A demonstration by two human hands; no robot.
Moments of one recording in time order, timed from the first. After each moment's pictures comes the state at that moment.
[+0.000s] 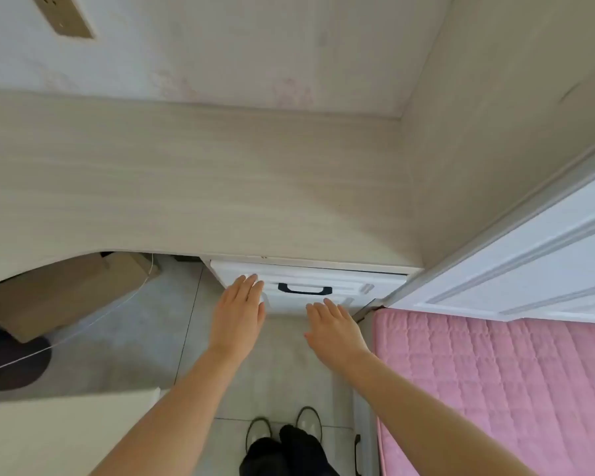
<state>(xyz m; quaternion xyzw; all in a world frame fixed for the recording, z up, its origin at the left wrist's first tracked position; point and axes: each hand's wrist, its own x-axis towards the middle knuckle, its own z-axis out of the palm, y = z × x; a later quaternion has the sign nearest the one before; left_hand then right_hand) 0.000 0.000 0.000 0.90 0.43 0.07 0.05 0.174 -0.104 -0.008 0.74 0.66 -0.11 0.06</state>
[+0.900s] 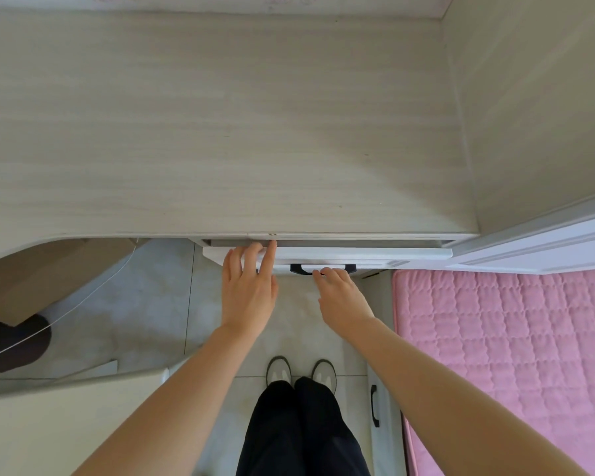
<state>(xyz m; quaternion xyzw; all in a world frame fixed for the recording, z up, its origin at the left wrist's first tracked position) 0.009 0.046 -0.074 0.90 0.42 0.11 0.04 0.170 -0.056 -0.096 0.75 0.62 -0.22 0.03</state>
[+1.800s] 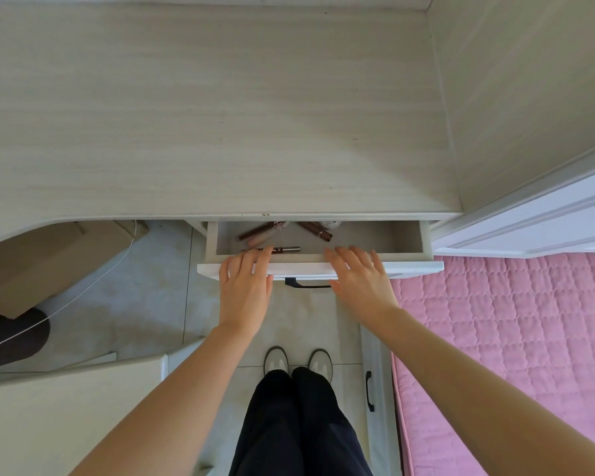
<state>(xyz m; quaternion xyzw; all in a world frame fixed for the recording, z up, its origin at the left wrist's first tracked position) -0.005 0.013 -0.066 0.90 0.43 0.07 0.07 0.191 -0.092 -0.055 0.79 0.62 -0.05 -0.02</state>
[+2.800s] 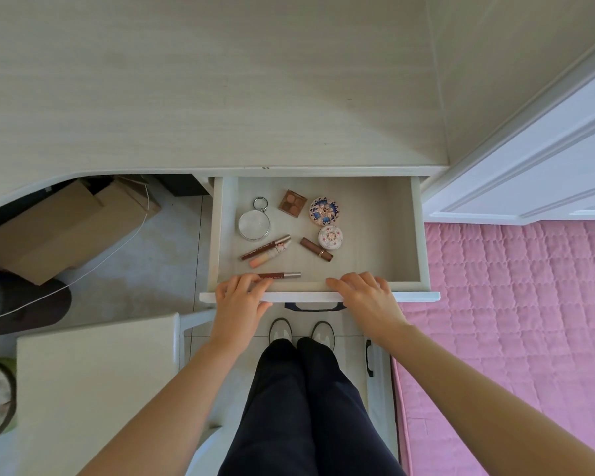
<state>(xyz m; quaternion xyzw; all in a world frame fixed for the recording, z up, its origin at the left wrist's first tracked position) -0.080 -0.086 -0.053 0.90 0.40 0.01 0.14 0.149 -0.208 -0.038 0.75 0.63 -0.19 0.05</state>
